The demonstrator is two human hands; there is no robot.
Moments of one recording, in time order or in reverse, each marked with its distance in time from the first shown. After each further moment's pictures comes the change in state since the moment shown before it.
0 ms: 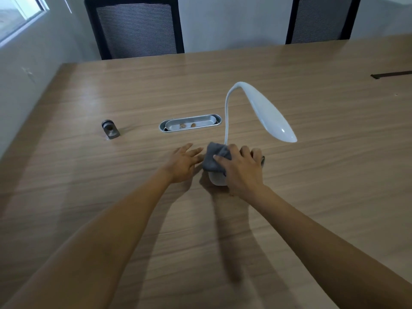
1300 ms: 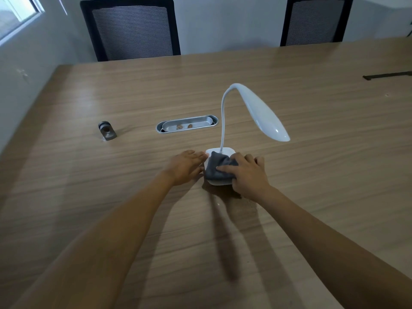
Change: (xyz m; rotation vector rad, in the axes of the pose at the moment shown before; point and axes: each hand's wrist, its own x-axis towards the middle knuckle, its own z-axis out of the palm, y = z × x) left_hand -0.006 0.018 -0.006 -0.121 0.065 0.050; right_hand -0.008 0.028 0.014 0.087 -0.164 -0.027
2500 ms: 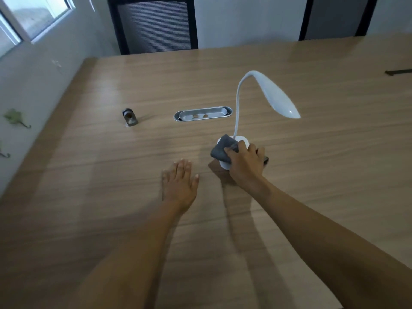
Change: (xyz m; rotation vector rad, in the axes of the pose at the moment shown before) left_hand -0.107 0.044 0.052 -0.156 0.107 -0.603; right_hand -0.007 -0.051 -0.003 -0.025 0.062 0.174
